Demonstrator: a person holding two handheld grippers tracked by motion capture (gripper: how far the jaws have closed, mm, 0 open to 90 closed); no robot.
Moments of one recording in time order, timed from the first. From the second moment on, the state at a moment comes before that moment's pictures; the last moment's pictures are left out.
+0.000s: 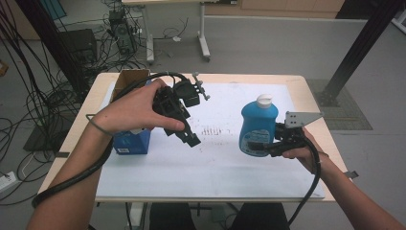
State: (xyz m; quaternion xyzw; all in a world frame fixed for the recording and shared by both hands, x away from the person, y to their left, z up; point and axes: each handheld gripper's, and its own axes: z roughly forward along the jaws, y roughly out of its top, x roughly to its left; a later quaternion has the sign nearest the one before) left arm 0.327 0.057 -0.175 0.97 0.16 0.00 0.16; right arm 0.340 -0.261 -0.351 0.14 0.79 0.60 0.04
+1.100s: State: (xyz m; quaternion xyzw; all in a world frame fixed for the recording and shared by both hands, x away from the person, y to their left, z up) left arm 0.323 0.019 -0.146 0.99 0.09 0.00 0.13; right arm 0.337 -0.211 -0.334 0.07 0.80 0.60 -0.01
